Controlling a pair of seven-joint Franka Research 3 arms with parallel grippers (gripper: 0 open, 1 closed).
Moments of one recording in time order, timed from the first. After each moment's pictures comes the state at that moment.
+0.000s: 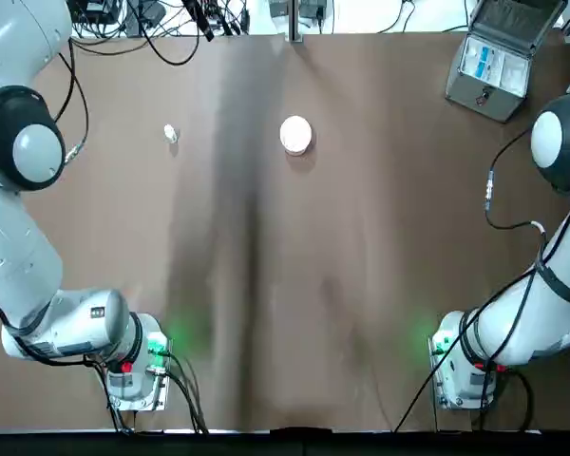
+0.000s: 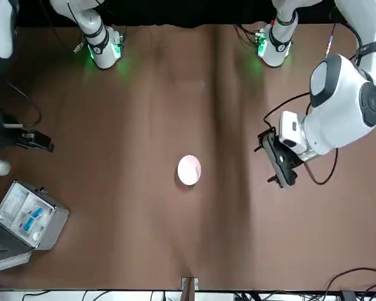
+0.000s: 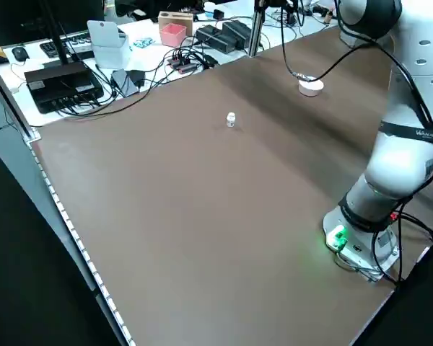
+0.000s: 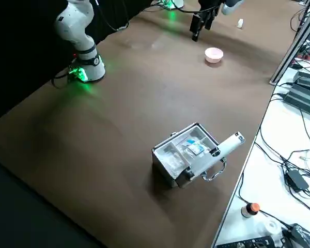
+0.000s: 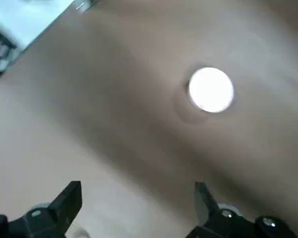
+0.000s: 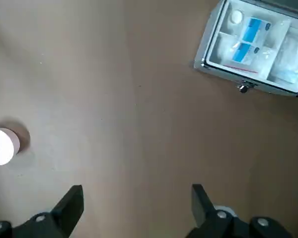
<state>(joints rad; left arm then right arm) 0.09 0.37 -0.46 -1.44 -0.12 1.90 0.52 0.24 0.34 -0.30 -1.14 0.15 1.40 0.11</state>
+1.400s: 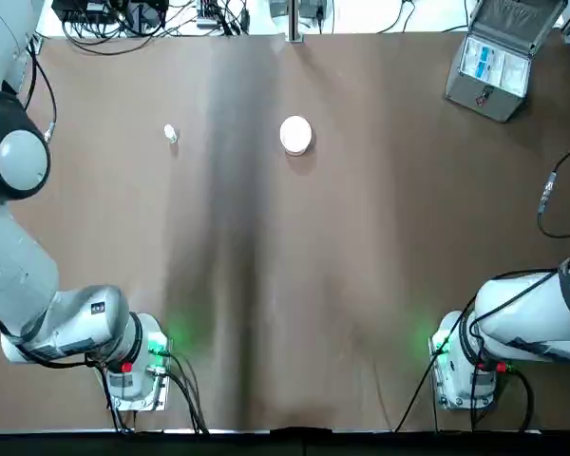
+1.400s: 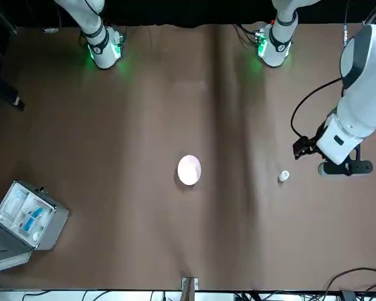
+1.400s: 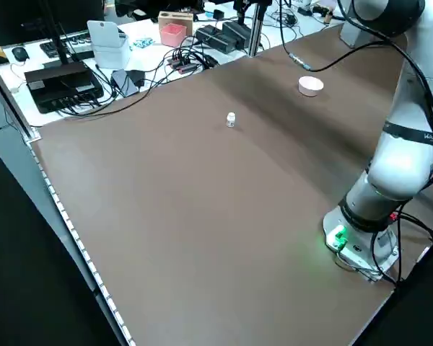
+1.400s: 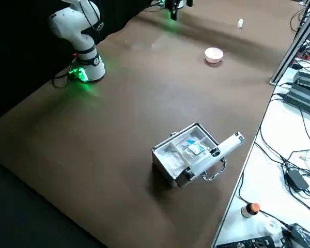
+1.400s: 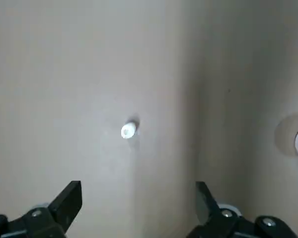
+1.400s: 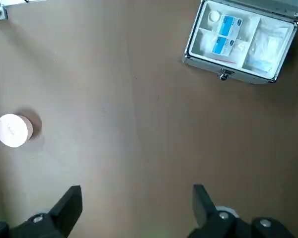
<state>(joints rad) 0.17 0.28 -0.43 -1.42 0.15 1.65 -0.26 -0.23 0.08 0.19 -1.31 0.08 1.39 0.09</state>
